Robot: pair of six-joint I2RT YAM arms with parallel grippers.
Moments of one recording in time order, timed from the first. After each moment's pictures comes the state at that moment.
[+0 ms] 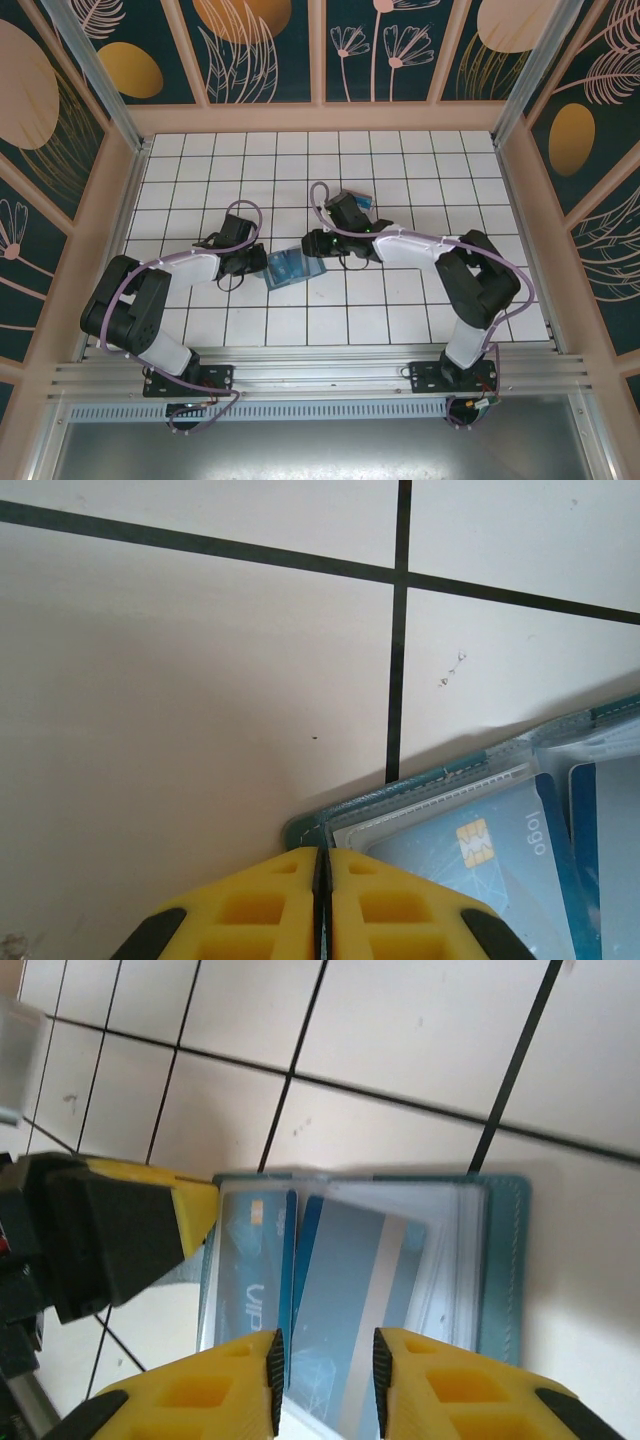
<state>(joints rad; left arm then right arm) -0.40 1.56 0.67 -0.14 0.13 -0.57 0.75 1.75 1.04 -0.12 -0.33 0.58</state>
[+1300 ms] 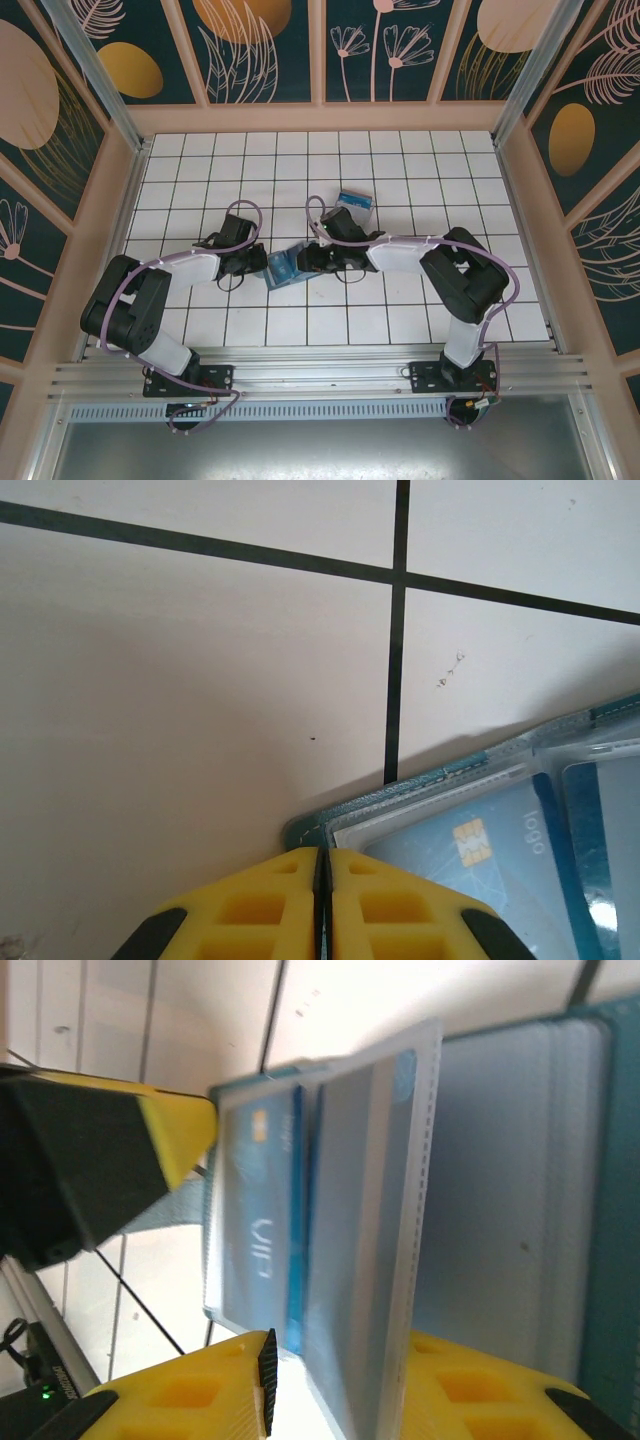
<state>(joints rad) -0.40 1.56 0.67 -0.14 0.13 -0.57 0.78 1.82 0.98 -0.01 -0.44 0.68</state>
